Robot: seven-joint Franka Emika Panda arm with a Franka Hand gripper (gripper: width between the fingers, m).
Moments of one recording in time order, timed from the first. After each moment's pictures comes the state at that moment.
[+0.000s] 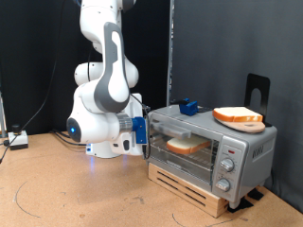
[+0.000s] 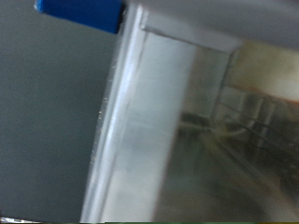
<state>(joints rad) -0.19 0.05 -0.17 -2.60 0.84 1.40 -0.69</state>
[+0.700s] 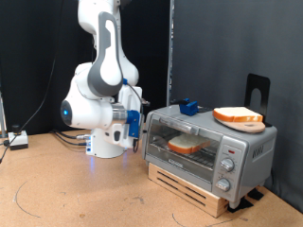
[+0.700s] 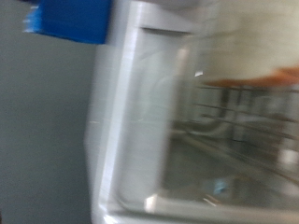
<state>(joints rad) -0.26 -0.10 -0.21 -2.68 0.82 1.50 -0.51</state>
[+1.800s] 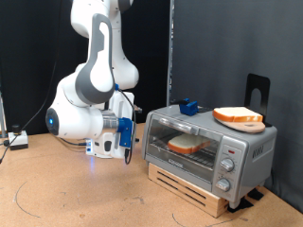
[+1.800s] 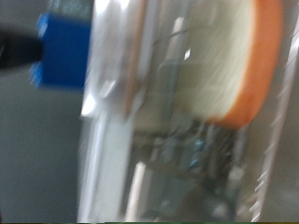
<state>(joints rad) -0.28 0.13 -0.18 -2.40 0.81 1.41 -0.52</state>
